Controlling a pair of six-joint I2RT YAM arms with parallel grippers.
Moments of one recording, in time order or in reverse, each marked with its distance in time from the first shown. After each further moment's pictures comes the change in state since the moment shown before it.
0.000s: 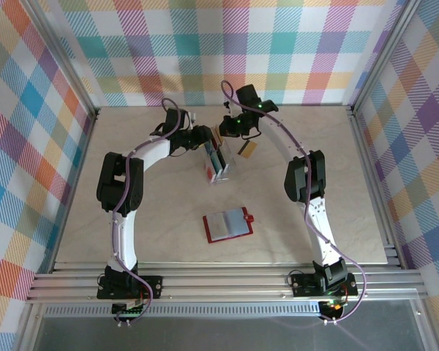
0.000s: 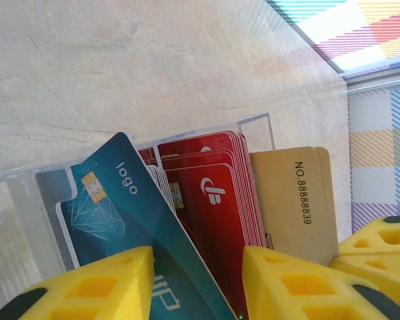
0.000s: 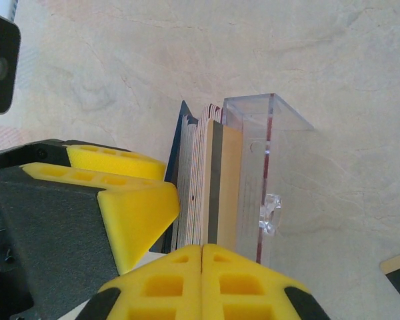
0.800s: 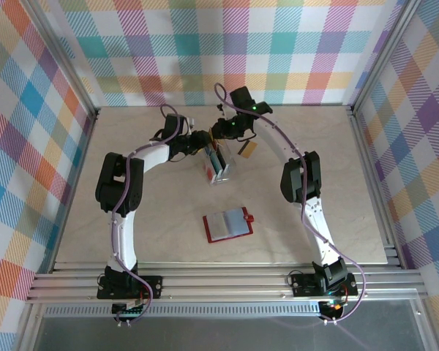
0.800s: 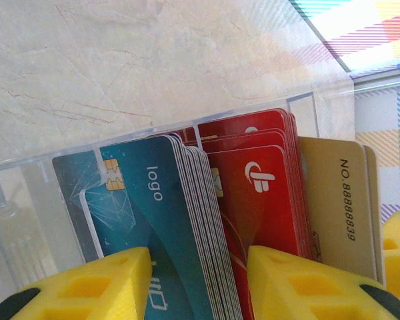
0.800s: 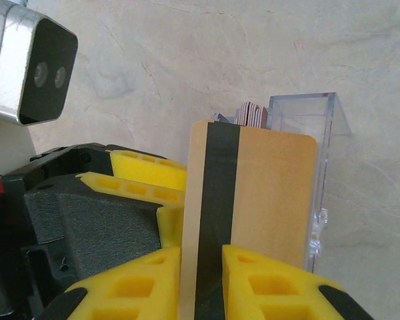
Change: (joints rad) left arm 0.016 -0.010 -0.092 0.082 0.006 -0.021; right arm 0.032 0.038 0.043 -0.004 -0.024 -0.026
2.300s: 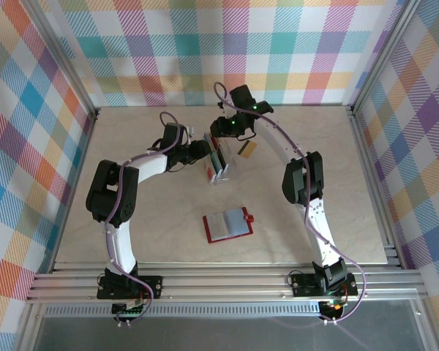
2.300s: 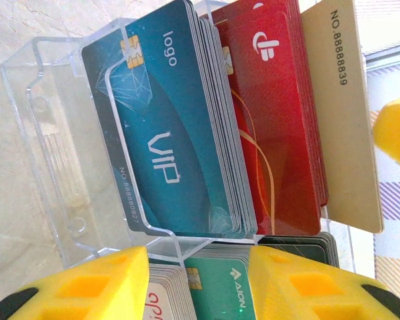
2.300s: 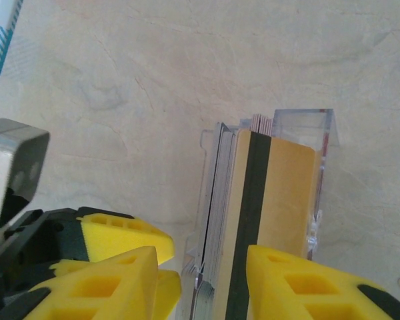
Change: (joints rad) left arm -0.031 -0.152 -0.216 0.051 -0.054 0.026; right arm 0.007 -0.047 -0.044 0.025 0.072 -0.002
